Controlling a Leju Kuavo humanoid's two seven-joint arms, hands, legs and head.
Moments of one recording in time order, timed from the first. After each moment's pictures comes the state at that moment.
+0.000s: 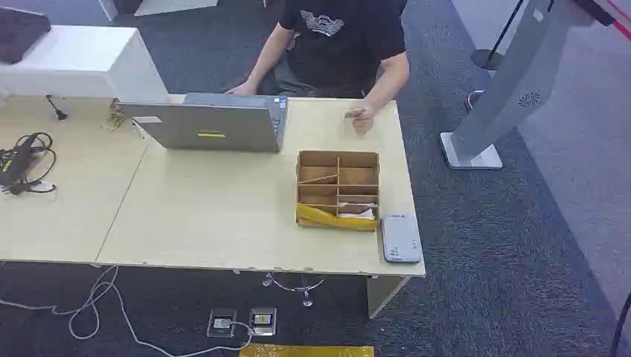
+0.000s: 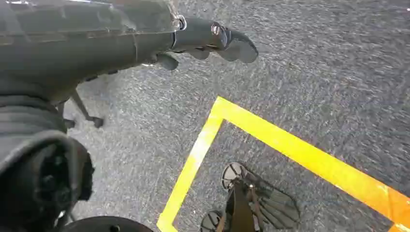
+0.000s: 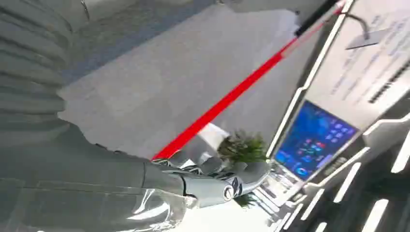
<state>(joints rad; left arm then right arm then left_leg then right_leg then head) -0.11 0.02 -1.24 -0.26 1.28 0.50 -0.08 -0.12 -0.83 -0.10 -1.60 0.14 -0.70 0.48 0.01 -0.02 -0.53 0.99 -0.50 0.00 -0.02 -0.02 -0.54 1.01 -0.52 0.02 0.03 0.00</state>
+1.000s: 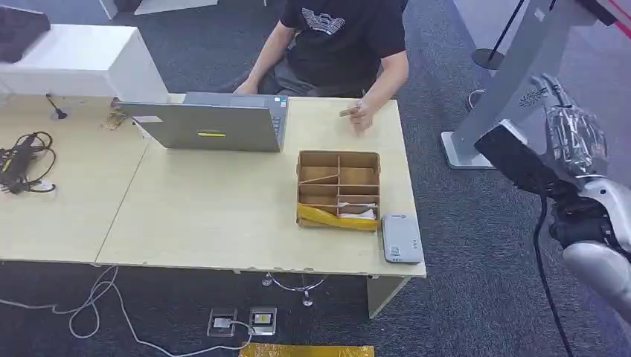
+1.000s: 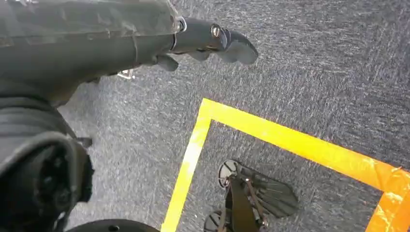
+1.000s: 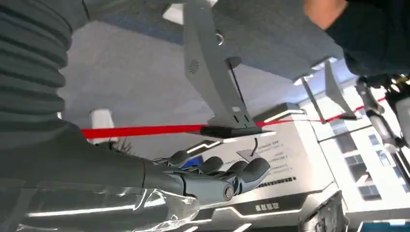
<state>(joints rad) -0.12 0.03 -1.27 -0.25 1.18 0.43 -0.09 -0.62 -0.89 0.68 -1.78 0.38 -0.25 0.64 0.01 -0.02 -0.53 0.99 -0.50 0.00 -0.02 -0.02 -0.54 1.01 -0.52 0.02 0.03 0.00</state>
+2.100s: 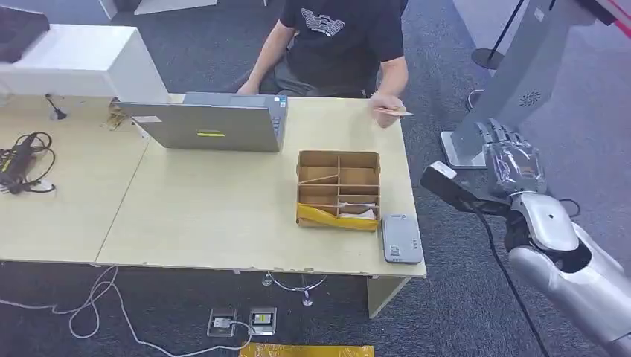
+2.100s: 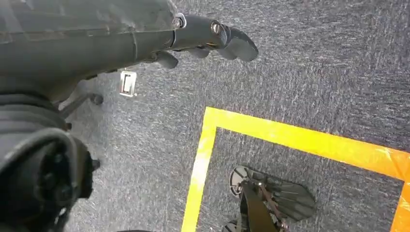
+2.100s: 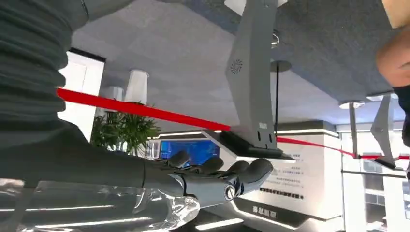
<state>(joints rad) -0.12 0.04 -1.33 -0.25 1.11 0.42 -0.05 -0.60 -0.73 0.76 -1.58 0.66 -0.04 0.67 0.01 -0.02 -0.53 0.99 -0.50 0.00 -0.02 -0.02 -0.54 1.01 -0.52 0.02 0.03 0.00</state>
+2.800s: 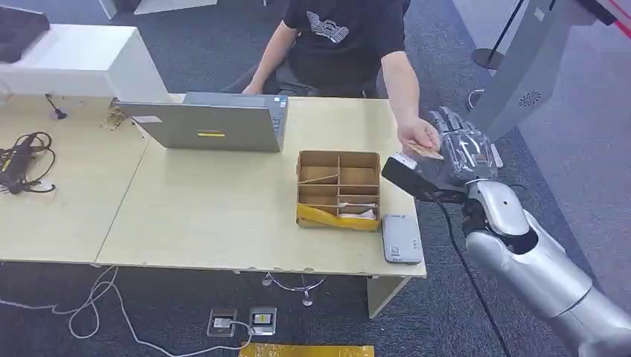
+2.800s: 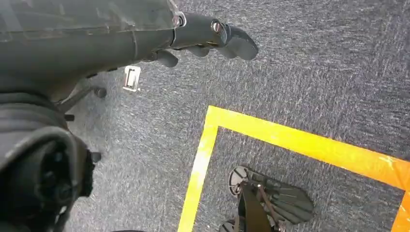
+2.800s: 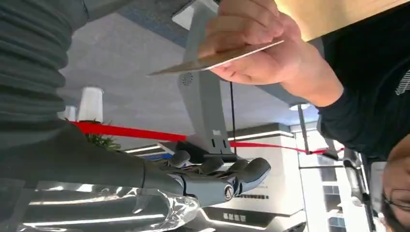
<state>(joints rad) -0.12 0.04 -1.33 -0.25 1.16 0.45 -0.05 -0.69 -0.53 0.82 -1.45 0.67 -0.12 0.55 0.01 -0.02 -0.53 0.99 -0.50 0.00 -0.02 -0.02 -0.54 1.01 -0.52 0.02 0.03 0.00</state>
